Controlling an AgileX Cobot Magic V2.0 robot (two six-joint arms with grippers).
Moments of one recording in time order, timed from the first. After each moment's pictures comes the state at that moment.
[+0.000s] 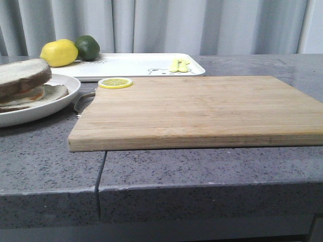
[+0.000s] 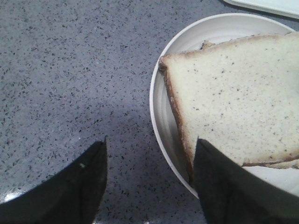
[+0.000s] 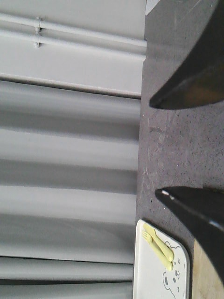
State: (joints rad) left arm -0.03 1.04 -0.83 0.08 0.75 -0.37; right arm 0.65 0.35 -0.30 1.38 -0.69 -1.46
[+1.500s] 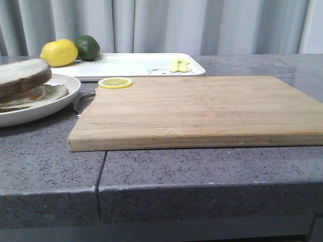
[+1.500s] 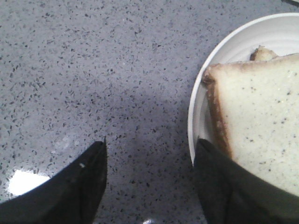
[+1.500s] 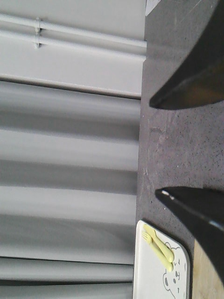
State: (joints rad) left arm 0.05 1.19 -0.84 0.09 0.67 -0.38; right arm 0.65 0.35 -0.30 1.38 -0.69 -1.47
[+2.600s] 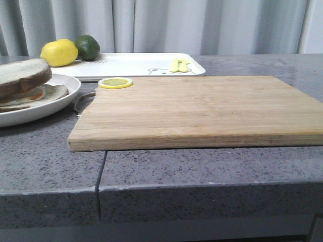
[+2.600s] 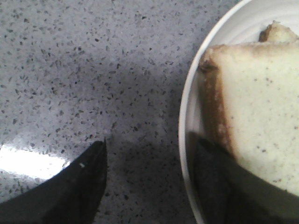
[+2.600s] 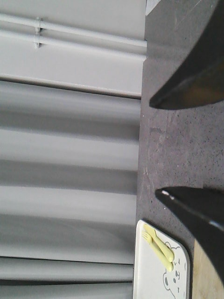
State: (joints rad) left arm 0.05 1.32 -0.84 -0.02 0.63 -0.32; right arm 0.65 0.35 -0.30 1.38 -0.69 -1.47
